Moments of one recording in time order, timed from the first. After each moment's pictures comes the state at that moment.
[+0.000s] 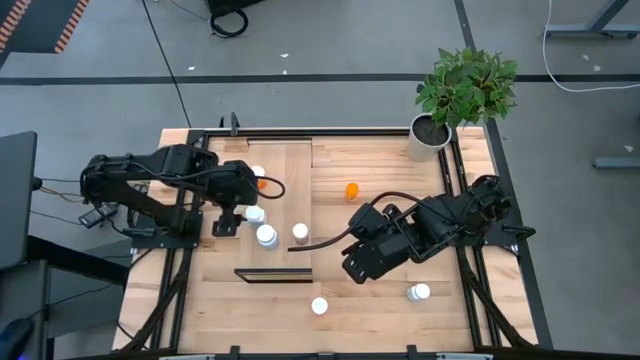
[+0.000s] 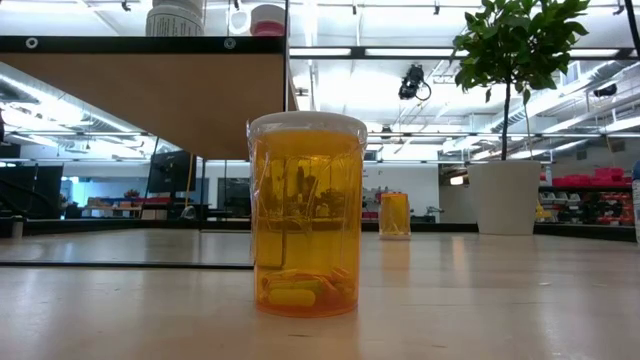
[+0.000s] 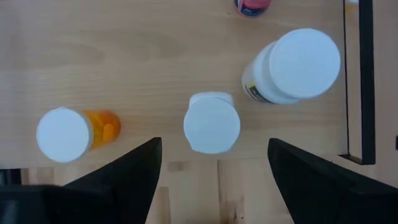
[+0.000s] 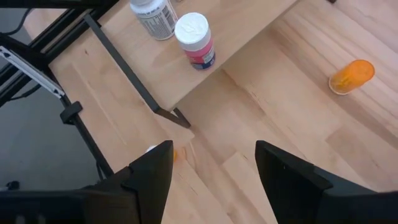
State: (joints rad) left arm -0.09 1.32 1.58 -1.45 -0.07 -0.01; right arm 0.50 1.92 2.36 -1.57 0.40 1.15
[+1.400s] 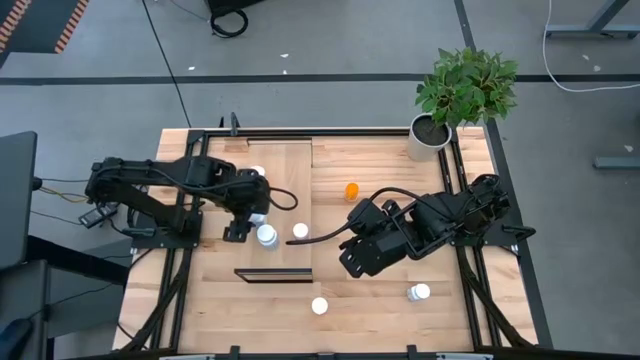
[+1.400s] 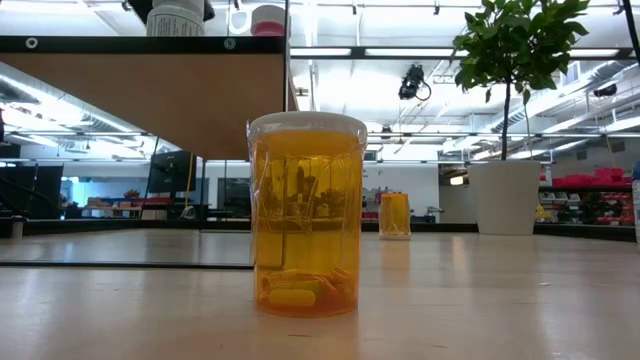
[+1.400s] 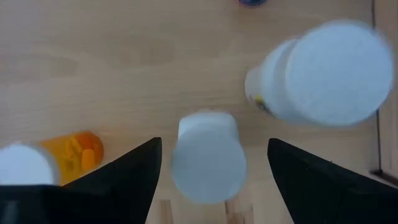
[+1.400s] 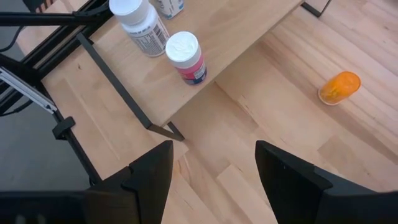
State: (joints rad) left arm -0.09 1.37 1.45 -1.33 -0.07 0.05; right arm 0.48 1.92 2.36 -1.57 0.45 1.16
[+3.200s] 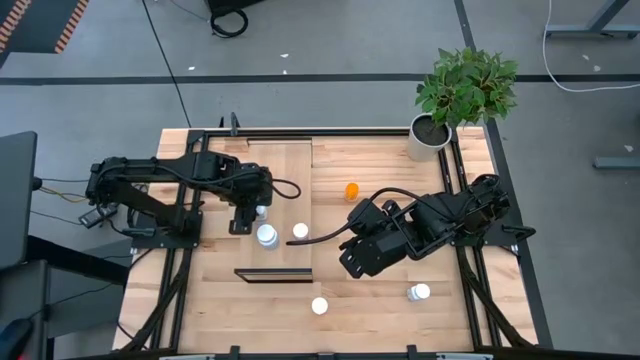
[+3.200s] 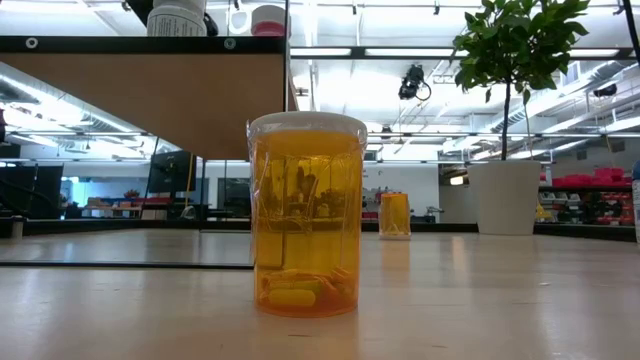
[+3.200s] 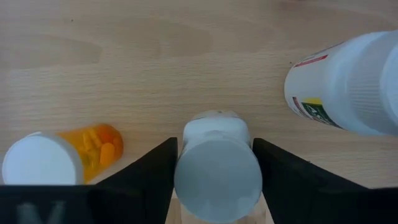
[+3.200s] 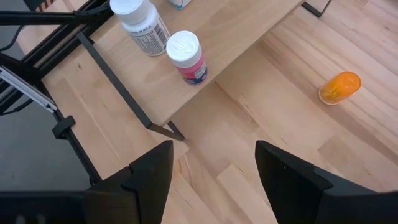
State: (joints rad) left arm -0.01 1.37 1.40 -1.29 -0.09 0.07; right arm 0.48 1.92 2.36 -1.57 0.44 1.15
